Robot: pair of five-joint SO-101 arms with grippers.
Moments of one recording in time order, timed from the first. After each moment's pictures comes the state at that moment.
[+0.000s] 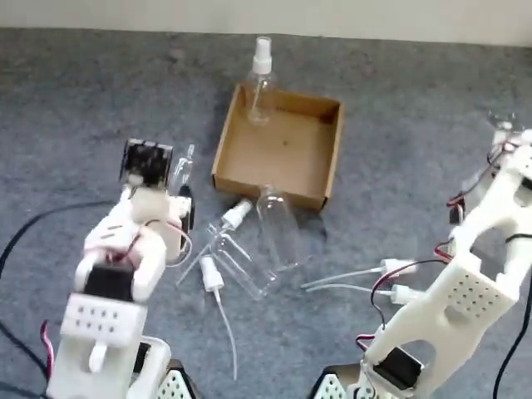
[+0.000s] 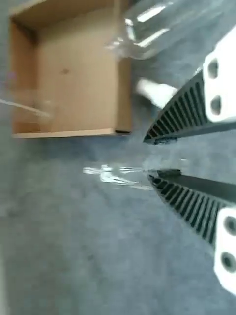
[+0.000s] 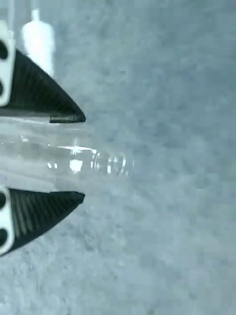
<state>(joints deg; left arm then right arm) 2.8 -60.4 60.4 48.0 2.8 32.2 32.3 -32.6 90.2 34.8</state>
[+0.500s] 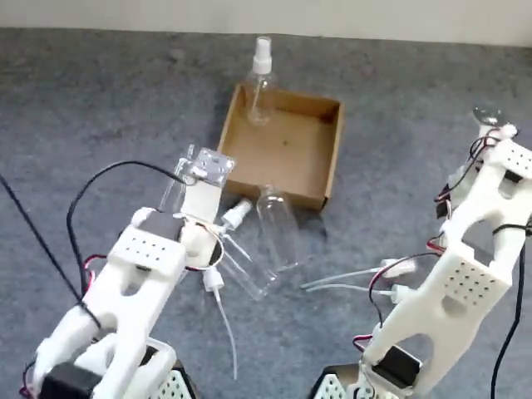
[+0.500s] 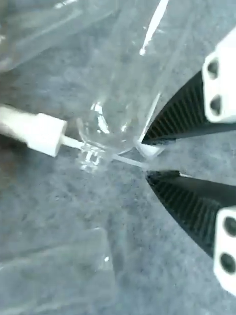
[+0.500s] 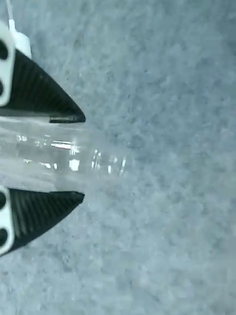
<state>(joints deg) 12.2 -28.8 52.9 59.4 2.8 30.1 39.1 -35.6 89.8 31.3</state>
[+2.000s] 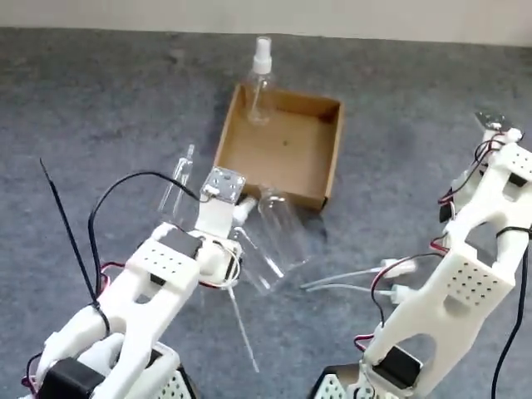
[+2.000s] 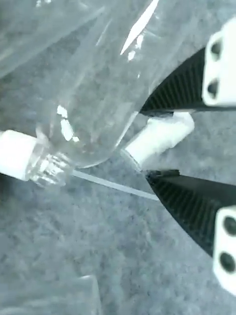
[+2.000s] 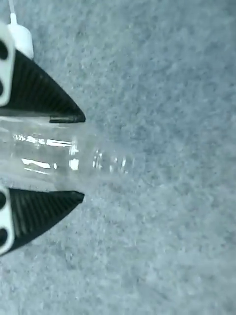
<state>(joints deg) 19.0 -28.7 60.4 51.1 11.7 30.9 39.5 -35.6 89.8 31.9</state>
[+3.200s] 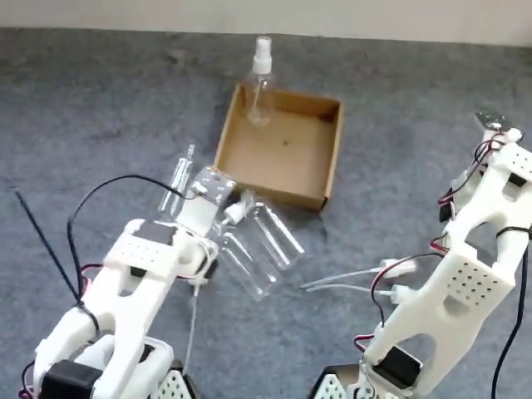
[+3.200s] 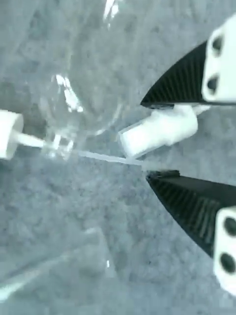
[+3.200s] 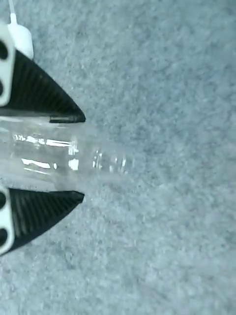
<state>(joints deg) 5.9 -28.5 59.9 52.7 -12.1 30.9 39.5 -35.6 89.8 31.9</state>
